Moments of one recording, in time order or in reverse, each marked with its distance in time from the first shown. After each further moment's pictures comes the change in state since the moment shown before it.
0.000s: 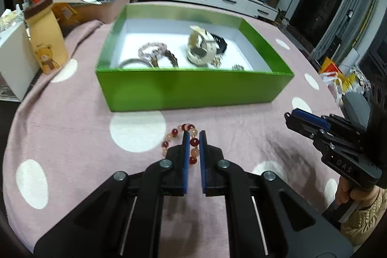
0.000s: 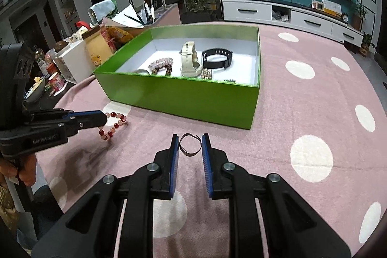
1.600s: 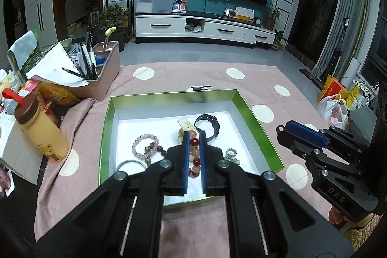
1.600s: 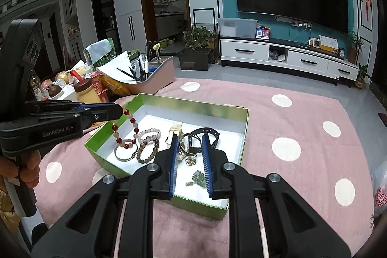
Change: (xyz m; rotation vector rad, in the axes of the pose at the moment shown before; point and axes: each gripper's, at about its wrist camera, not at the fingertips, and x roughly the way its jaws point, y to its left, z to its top) left arm -0.001 -0.036 0.127 0.086 -0.162 0.033; right arm -0.004 -0.016 0.102 -0.053 -0.188 -0.045
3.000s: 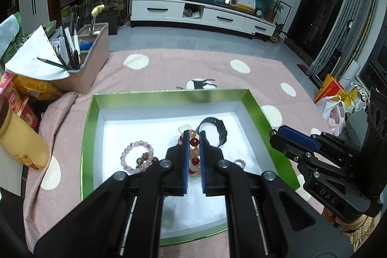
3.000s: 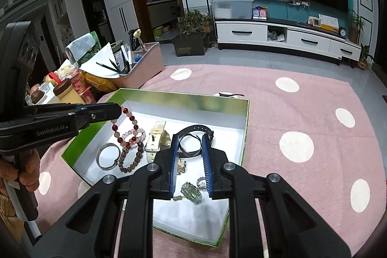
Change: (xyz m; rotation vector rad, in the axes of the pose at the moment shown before) left arm 0.064 0.020 0.019 -0.048 0.093 -0.050; right arm 0.058 -0.027 0.004 0.070 0.098 0.014
